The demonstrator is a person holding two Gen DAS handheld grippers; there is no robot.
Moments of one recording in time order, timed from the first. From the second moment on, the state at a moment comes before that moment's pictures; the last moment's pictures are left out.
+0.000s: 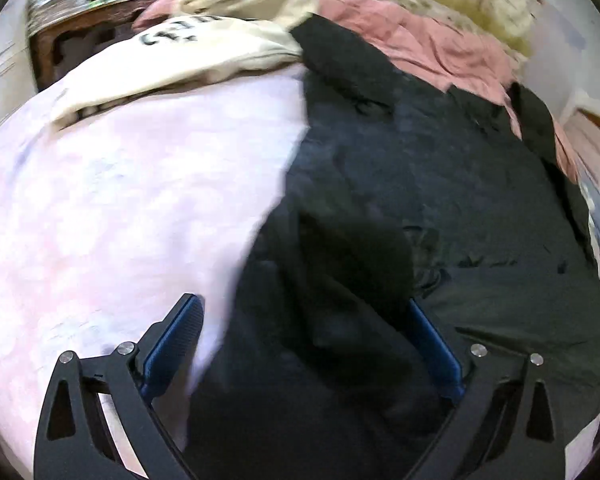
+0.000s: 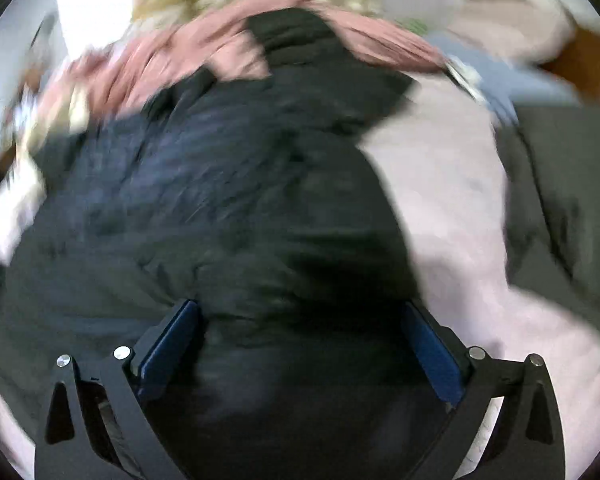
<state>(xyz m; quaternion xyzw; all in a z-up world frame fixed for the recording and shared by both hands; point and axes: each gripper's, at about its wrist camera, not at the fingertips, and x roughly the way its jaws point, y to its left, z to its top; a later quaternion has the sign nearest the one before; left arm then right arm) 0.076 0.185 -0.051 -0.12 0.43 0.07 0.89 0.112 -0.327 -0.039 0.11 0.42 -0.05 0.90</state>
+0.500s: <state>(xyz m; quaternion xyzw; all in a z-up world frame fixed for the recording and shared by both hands) 0.039 0.056 0.035 -0.04 0.35 -0.09 0.93 0.056 -0.231 0.041 0.05 0.32 0.15 0.93</state>
